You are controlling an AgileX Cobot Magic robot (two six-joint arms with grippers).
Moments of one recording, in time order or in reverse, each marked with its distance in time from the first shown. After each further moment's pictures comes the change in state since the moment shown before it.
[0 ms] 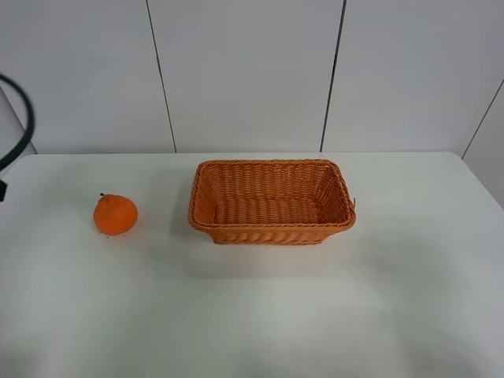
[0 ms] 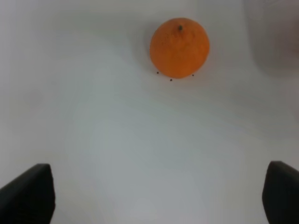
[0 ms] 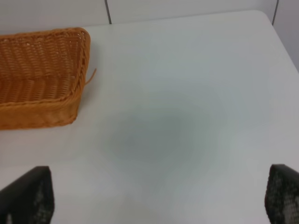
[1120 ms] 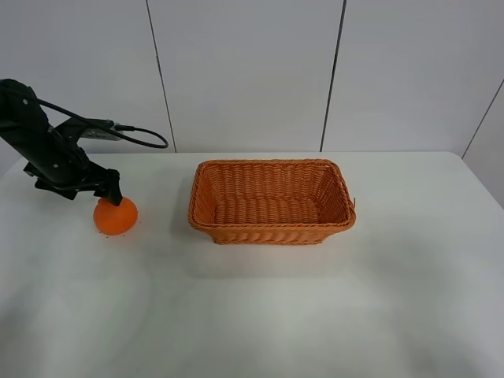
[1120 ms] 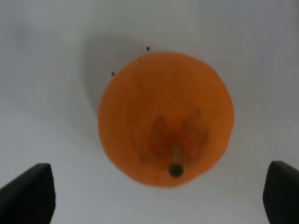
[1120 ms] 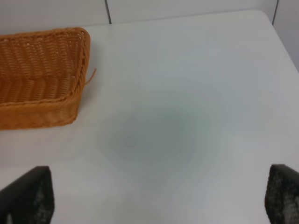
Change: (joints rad) left arm 0.000 0.958 -0.367 -0.132 -0.236 0.202; right arm 0.000 0.000 0.000 0.000 0.000 0.000
